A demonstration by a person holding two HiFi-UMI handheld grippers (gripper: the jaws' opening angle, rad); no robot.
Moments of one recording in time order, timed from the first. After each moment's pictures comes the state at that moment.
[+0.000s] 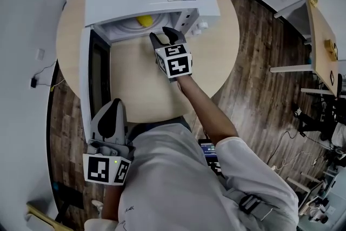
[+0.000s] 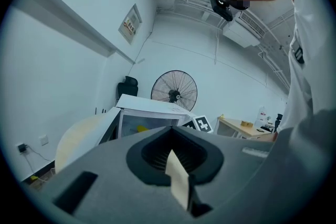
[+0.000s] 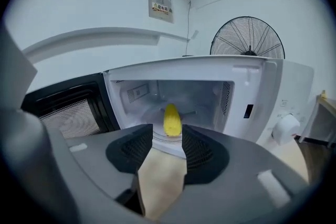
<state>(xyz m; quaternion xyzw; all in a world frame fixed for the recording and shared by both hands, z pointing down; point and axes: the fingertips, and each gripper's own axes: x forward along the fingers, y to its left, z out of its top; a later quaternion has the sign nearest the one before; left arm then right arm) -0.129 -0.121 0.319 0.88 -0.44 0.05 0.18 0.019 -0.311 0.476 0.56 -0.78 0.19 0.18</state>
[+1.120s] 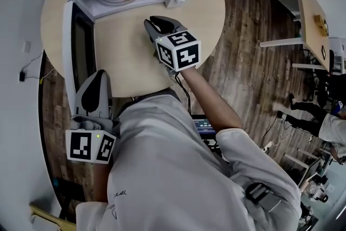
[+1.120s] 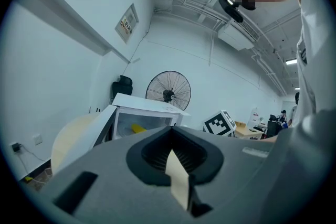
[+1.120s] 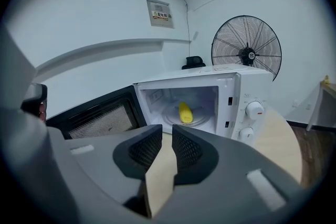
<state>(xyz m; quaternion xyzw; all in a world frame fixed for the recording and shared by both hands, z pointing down) -0.131 -0.098 0.318 0.89 -0.41 0.04 0.19 0.016 -0.209 0.429 0.53 -0.80 0.23 0.15</state>
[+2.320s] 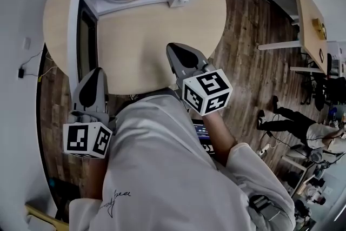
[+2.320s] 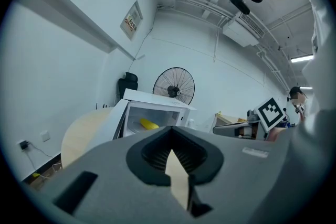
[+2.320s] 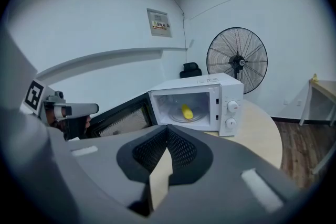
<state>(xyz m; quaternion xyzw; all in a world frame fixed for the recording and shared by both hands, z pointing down) -0.162 -0.098 0.341 0.88 -0.43 0.06 0.20 0.018 -0.102 0.375 0.55 -0.79 0.22 0.12</state>
